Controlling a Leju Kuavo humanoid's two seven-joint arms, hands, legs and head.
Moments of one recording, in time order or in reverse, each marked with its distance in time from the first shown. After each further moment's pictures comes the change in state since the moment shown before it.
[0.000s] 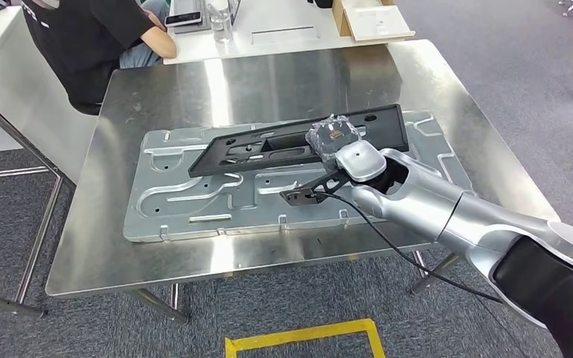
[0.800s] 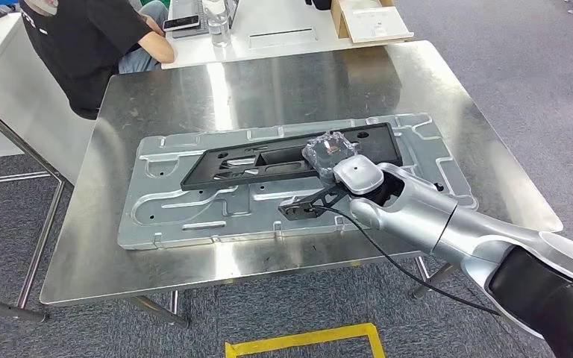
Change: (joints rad) left arm 0.000 0.002 0.020 0.000 0.018 -0.058 -0.045; right arm 0.056 0.007 -0.005 0.018 -0.001 -0.034 -0.042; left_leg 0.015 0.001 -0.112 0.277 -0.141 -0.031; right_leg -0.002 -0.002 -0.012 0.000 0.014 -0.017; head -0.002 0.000
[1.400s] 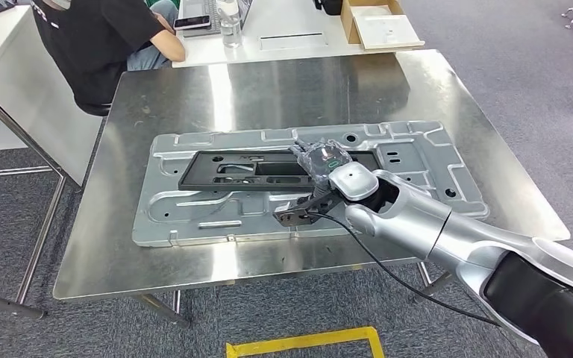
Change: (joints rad) left arm -0.011 0.001 0.004 0.000 -0.008 0.019 -0.006; right arm 0.022 0.005 -0.007 0.003 -0.005 0.004 -0.002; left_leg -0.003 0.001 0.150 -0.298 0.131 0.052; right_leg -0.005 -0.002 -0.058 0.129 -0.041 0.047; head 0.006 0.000
